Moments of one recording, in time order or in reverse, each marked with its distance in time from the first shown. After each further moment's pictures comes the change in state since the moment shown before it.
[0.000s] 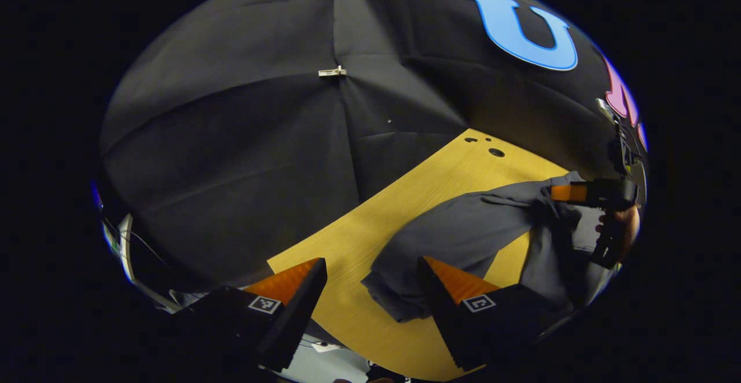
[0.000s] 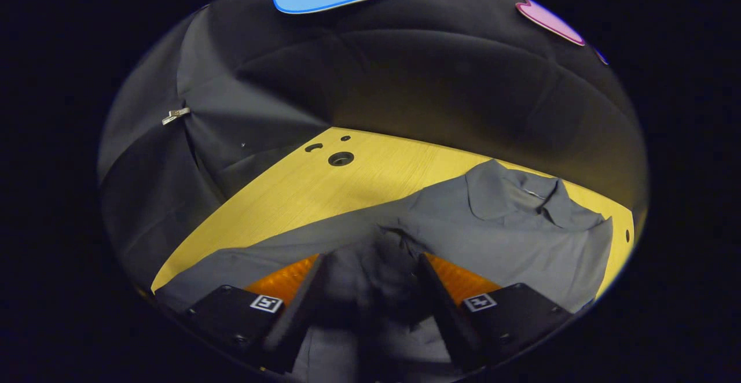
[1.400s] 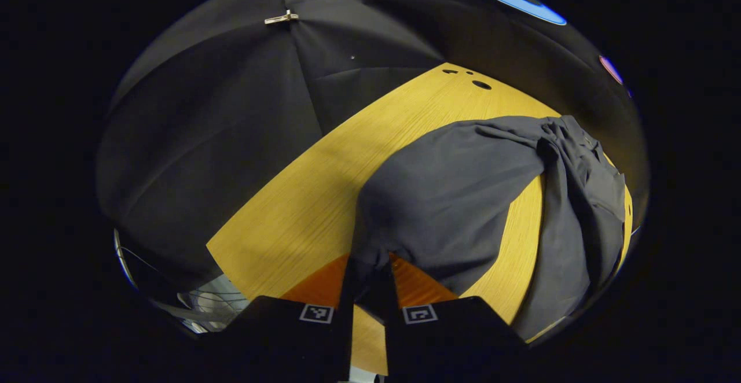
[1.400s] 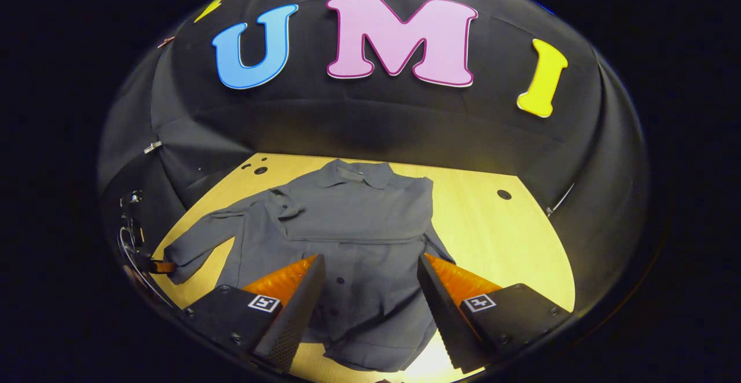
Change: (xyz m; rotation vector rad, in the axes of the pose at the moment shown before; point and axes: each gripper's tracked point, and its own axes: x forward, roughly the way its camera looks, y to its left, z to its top) left arm 0.058 -0.037 -0.062 0.125 0.299 -0.099; right arm -0.293 -0.170 -0.075 0.133 -0.088 -0.304
